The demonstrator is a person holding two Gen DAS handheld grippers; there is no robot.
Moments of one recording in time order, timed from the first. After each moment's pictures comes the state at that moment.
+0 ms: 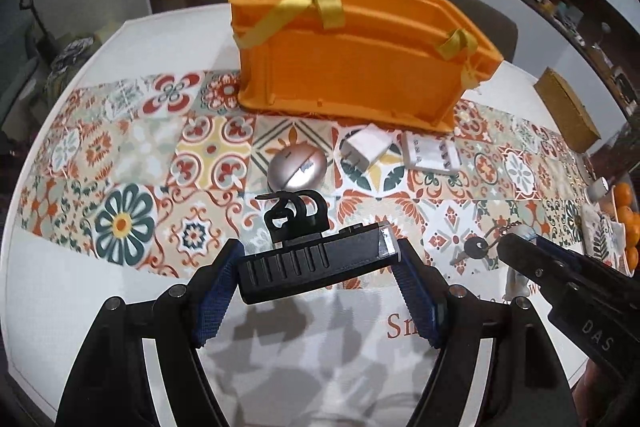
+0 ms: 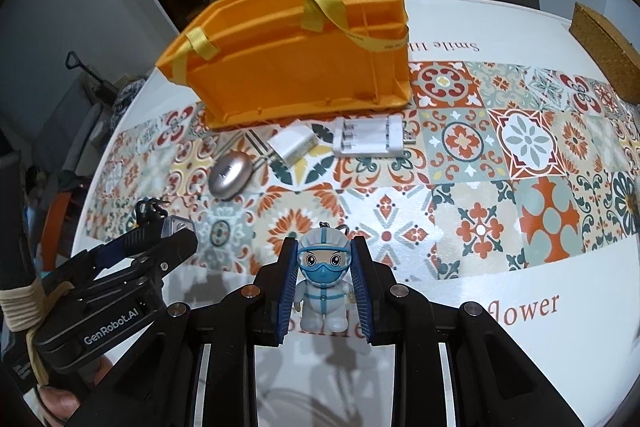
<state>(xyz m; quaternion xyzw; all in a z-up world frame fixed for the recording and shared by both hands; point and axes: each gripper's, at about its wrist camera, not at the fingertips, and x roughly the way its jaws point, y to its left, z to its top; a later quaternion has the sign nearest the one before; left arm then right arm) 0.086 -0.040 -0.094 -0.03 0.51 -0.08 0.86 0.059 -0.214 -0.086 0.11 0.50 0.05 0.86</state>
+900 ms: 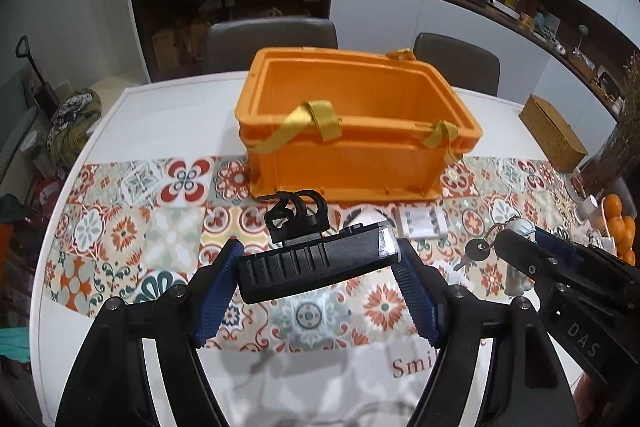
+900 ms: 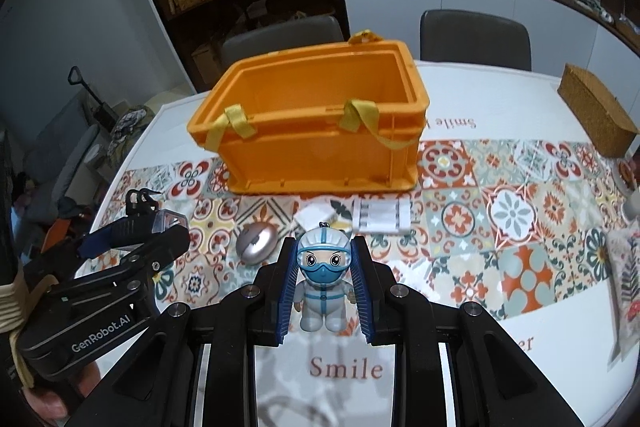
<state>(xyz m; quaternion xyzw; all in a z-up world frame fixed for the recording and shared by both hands) 0.115 -0.028 -0.025 0.00 0.44 -0.10 0.89 0.077 -0.184 -0.017 0.07 0.43 0.02 0.90</state>
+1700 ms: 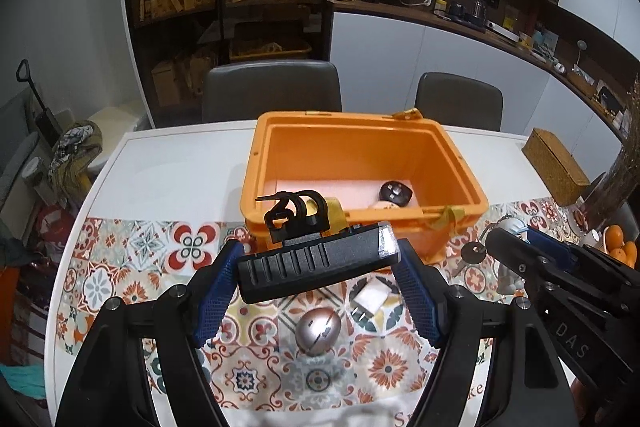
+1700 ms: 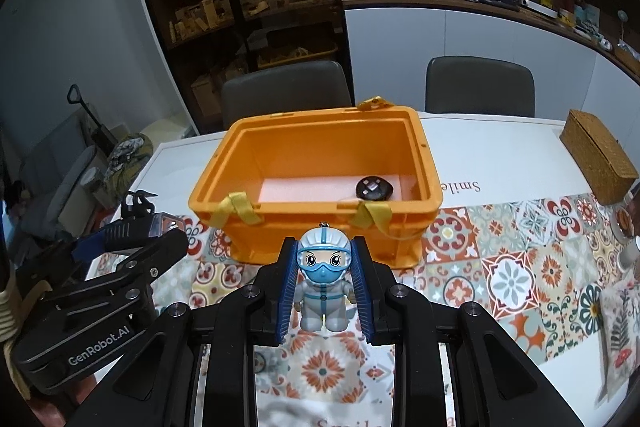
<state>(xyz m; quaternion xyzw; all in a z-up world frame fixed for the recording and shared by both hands) 0.171 -0.031 0.019 0.00 0.40 -0.10 0.91 0.136 -0.178 0.023 0.07 0.39 0.01 0.92</state>
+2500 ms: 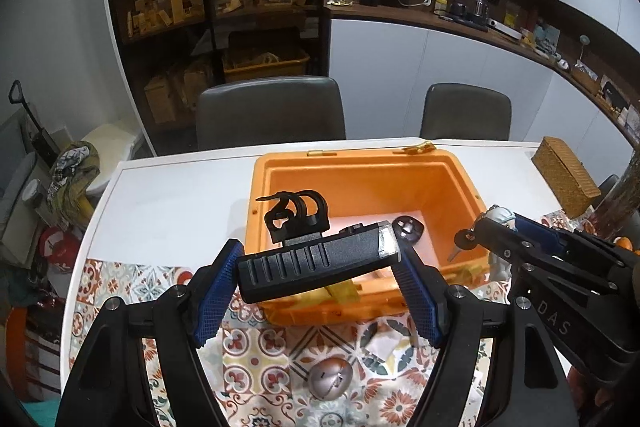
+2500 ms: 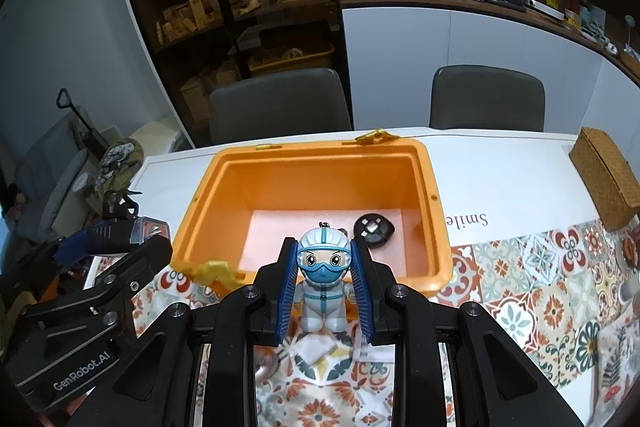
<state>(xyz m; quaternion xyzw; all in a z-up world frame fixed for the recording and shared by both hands) 0.239 -0.043 0.038 0.03 0.40 -0.10 0.91 0.215 -0.184 0.036 0.06 0.40 0.01 0.91</state>
